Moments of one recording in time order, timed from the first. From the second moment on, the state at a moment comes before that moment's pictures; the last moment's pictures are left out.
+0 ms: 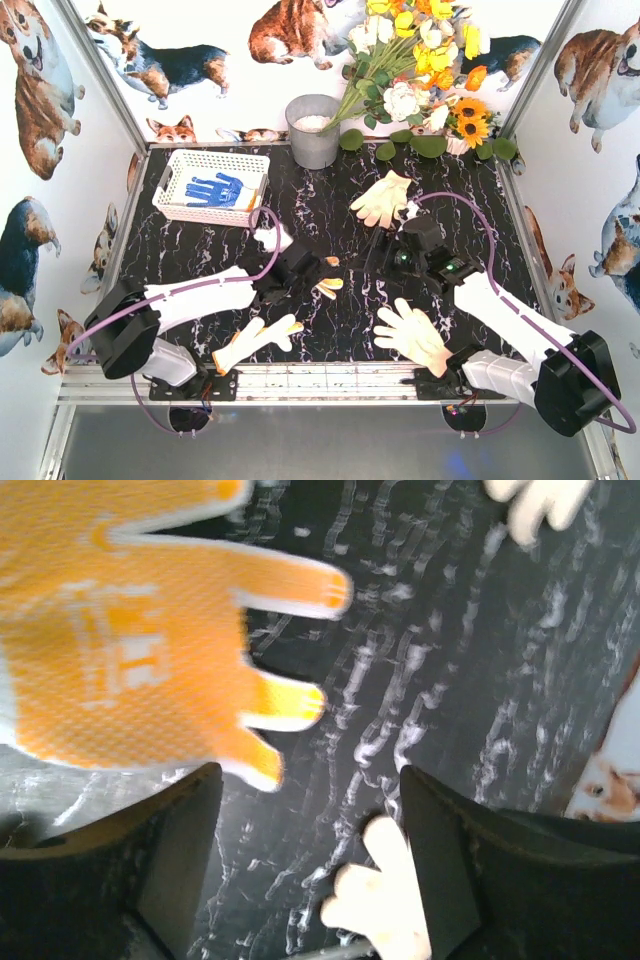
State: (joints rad) left arm -0.93 1.45 0.84 -0.30 -0.35 -1.44; right arm 0.50 1.08 0.69 -0.28 -0.26 0.82
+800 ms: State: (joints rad) left arm -0.94 1.27 0.77 -0.31 -0.28 -0.50; right arm 0.52 1.27 0.74 -0.34 -0.31 0.82
